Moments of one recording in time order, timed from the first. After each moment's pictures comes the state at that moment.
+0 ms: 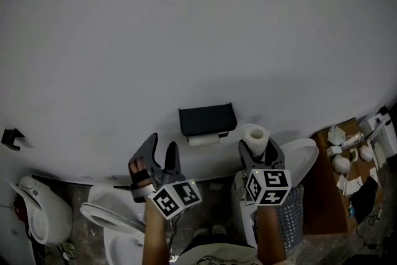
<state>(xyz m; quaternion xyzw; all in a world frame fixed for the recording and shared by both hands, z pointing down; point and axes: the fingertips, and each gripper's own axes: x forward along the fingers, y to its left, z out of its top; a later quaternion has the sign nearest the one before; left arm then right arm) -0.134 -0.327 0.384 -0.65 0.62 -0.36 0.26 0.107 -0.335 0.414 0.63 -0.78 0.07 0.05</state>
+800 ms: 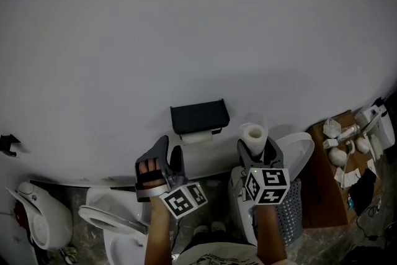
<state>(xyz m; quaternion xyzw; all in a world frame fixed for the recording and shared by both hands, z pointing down) -0.095 -0.327 0.419 -0.63 0.55 -0.44 0.33 0.124 -0.325 0.423 0.64 -0.76 0.07 0.05</state>
